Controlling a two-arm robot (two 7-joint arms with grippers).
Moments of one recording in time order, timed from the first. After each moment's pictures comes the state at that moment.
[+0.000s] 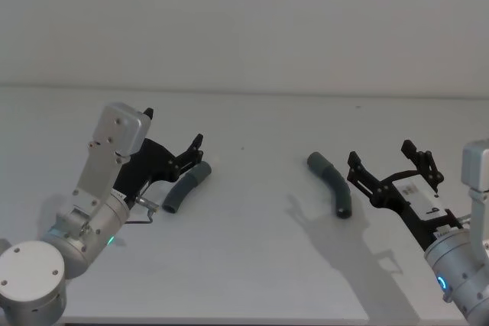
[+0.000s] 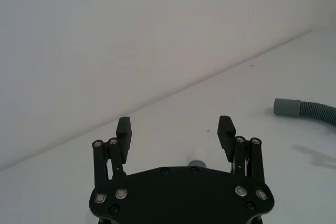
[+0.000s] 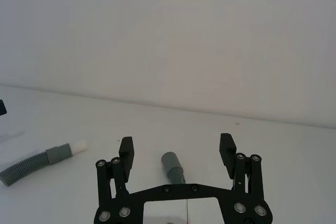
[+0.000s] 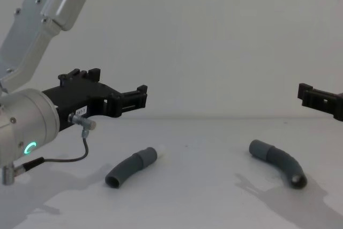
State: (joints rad) left arm -0.24 0.38 0.45 -1.63 -0.20 0.01 -0.01; right arm -0.01 0.34 -0.23 -1.77 0.29 0.03 0.07
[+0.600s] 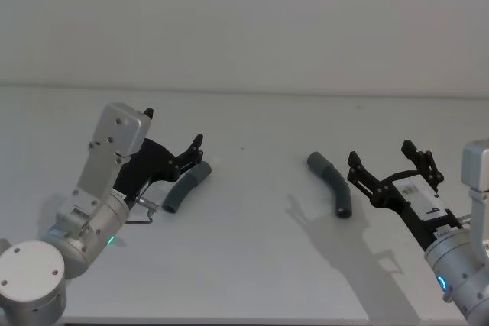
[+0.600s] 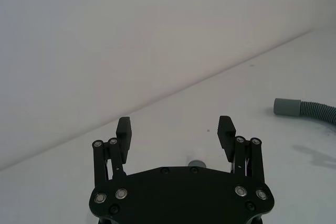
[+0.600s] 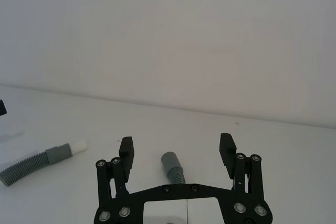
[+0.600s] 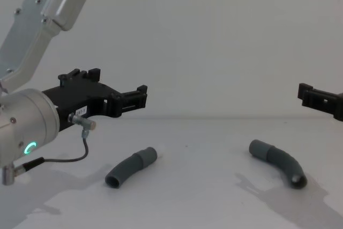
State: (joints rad) left arm -0.24 0.38 0.45 -1.63 -0.20 0.01 -0.01; right arm -0.01 0.34 -0.23 -1.77 0.29 0.03 0.07
